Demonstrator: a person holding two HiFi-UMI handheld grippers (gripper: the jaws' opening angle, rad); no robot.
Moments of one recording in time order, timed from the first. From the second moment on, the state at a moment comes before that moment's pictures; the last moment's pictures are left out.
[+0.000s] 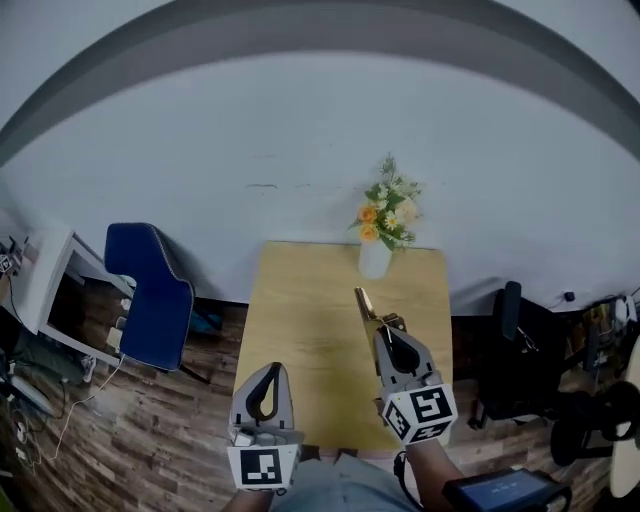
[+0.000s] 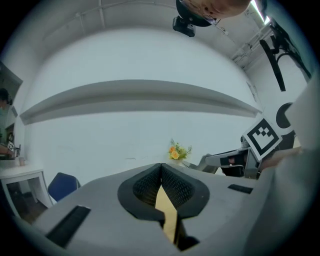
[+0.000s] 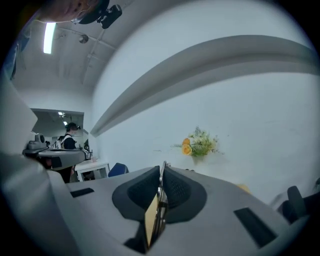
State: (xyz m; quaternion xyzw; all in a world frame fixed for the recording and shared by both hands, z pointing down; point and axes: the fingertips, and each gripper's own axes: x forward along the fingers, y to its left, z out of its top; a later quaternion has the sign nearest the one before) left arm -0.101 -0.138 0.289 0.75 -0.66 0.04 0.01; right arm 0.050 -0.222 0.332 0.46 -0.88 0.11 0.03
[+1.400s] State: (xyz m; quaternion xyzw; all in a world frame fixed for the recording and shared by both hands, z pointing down) left arm -0.325 -0.152 0.389 0.68 -0.72 0.09 0.12; right arm -0.203 -0.265 0.471 0.34 -0.92 0.15 0.13
